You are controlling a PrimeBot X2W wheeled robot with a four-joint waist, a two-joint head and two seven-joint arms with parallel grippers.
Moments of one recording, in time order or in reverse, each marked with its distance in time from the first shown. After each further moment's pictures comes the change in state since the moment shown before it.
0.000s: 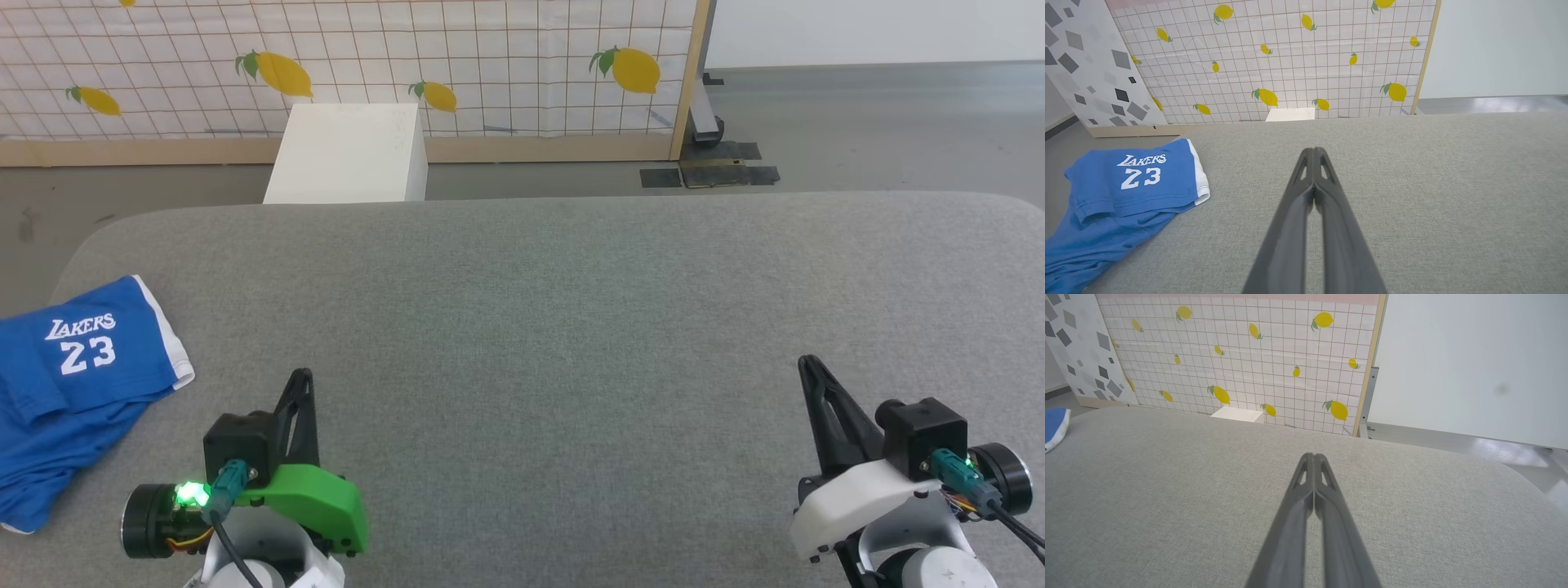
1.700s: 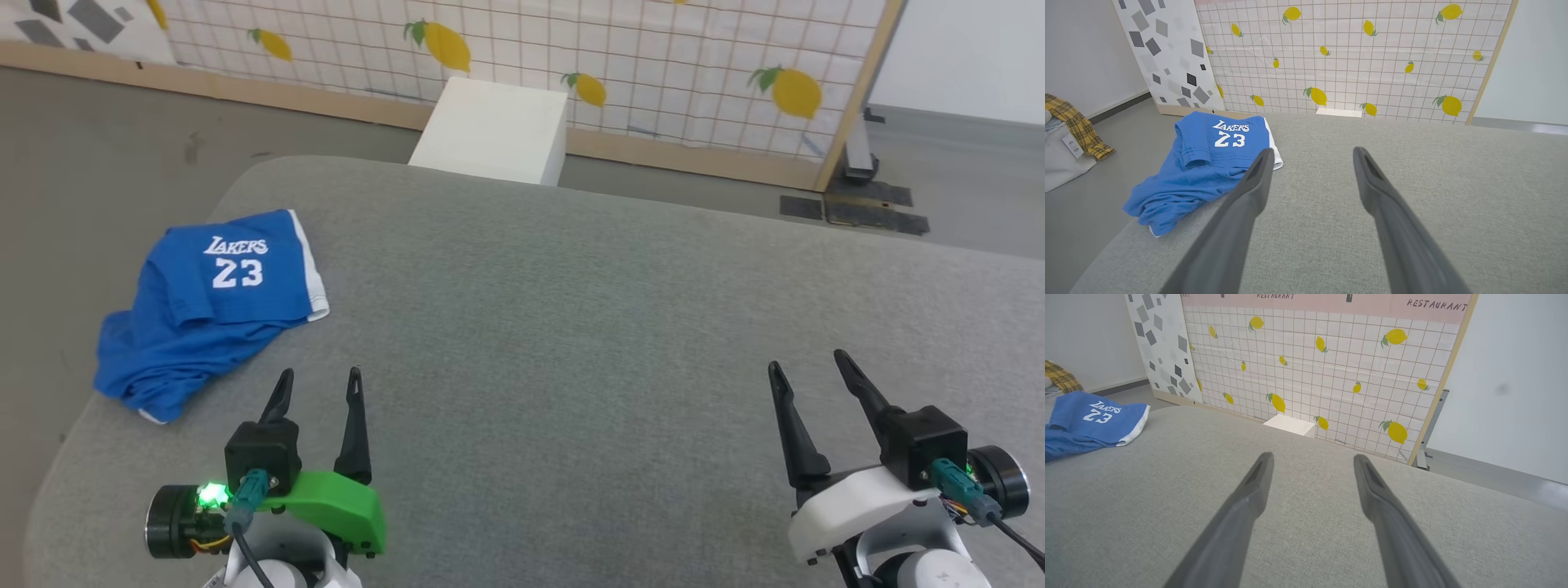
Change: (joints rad) left arm -0.015 0.018 -0.074 0.058 -0.044 0.054 -0.088; right arm -0.001 0.000 0.002 0.026 -0.004 0.000 -0.062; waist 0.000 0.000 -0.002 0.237
